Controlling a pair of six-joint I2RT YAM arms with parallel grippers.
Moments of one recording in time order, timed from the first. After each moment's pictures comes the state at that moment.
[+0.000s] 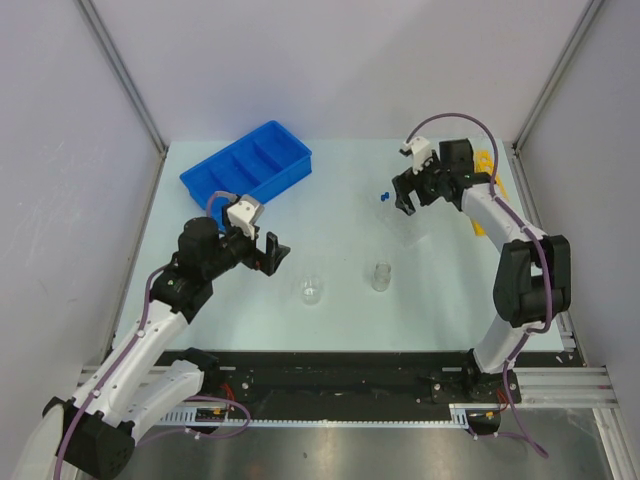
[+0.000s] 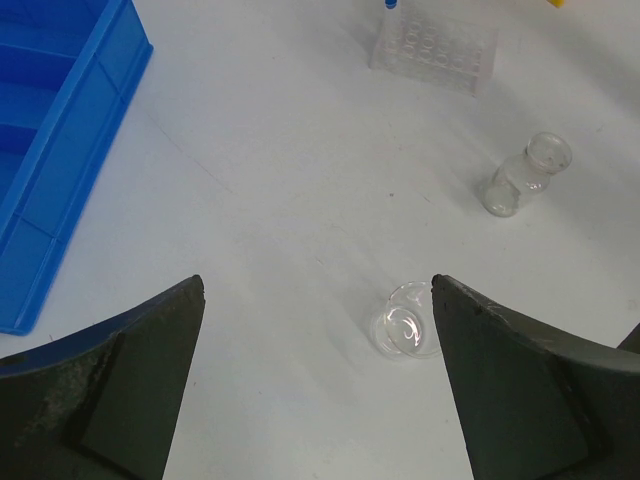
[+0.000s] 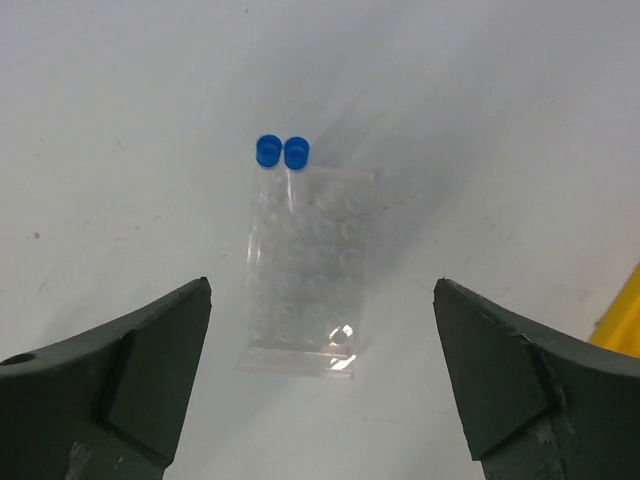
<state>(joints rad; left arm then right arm) -0.39 0.84 0.73 -0.23 0.28 0.04 0.18 1.75 1.38 -0.37 -0.38 -0.39</state>
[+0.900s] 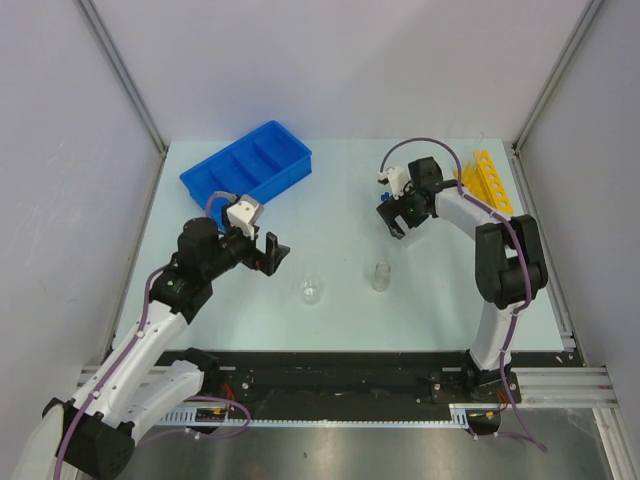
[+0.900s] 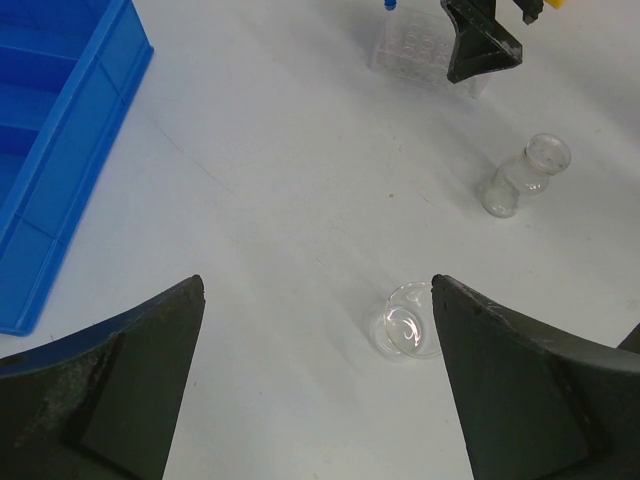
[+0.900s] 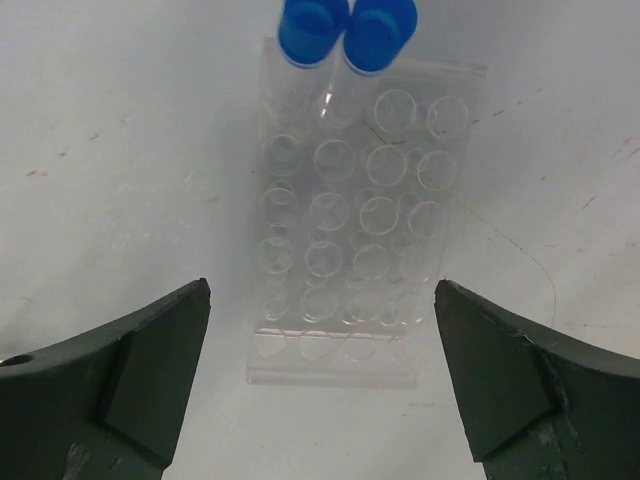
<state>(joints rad) -0.39 0.83 0.73 -0.23 0.28 0.04 0.27 1.89 1.37 -0.48 -0.18 -0.44</state>
